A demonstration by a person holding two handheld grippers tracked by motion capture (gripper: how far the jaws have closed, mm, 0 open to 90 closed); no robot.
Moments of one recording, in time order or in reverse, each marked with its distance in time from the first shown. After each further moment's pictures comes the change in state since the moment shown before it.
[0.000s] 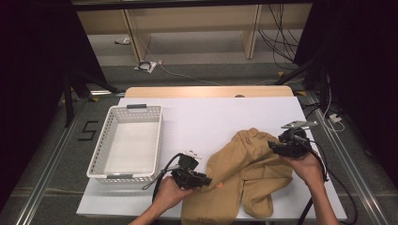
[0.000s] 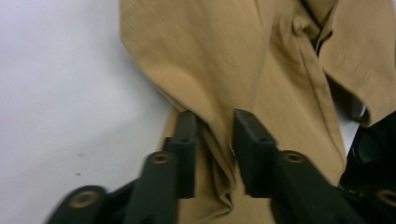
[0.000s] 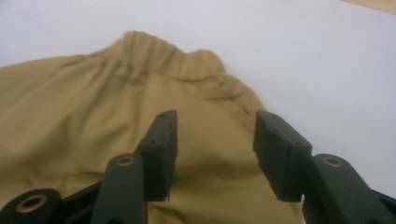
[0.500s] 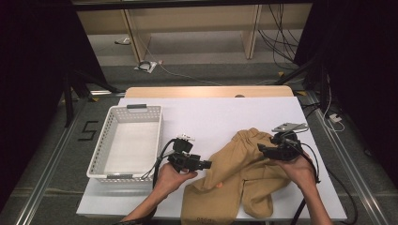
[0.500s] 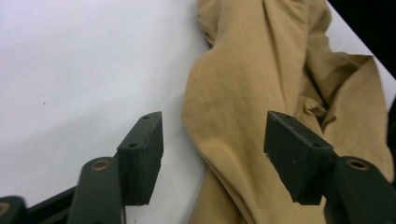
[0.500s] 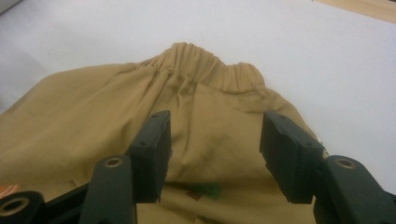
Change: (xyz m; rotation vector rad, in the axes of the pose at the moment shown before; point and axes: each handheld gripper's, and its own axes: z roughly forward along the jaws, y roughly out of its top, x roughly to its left) left arm 0.021 0.031 -0.006 -0.101 0.031 -0.115; right arm 0.026 0.002 0.000 -0.034 0.047 -0.040
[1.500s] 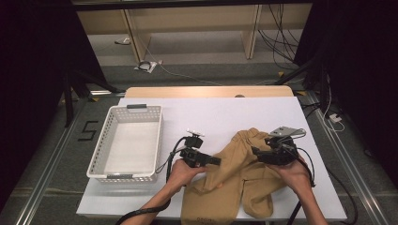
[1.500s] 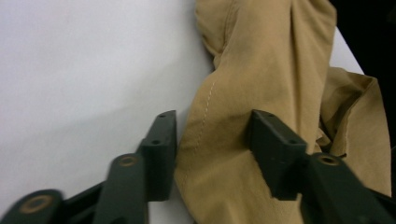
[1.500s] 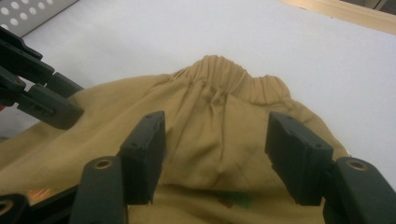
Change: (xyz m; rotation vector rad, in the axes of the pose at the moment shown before) left arm 0.008 0.014 0.040 0.046 -0.100 -0.093; right arm 0.018 -0.004 -0.004 -0.058 0.039 -0.019
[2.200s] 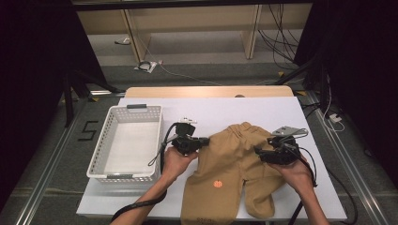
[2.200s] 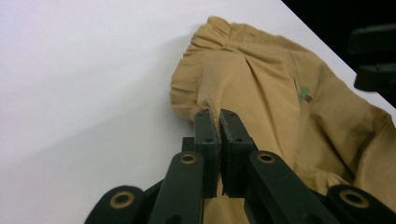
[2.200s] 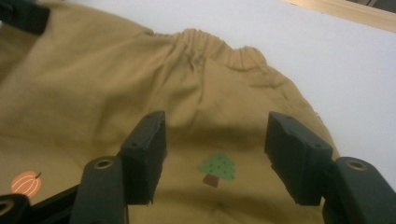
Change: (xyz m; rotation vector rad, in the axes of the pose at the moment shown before) left arm -0.013 0.028 -0.051 -0.209 0.181 0.129; right arm -0.006 -0.002 0.000 0.004 -0.018 0.010
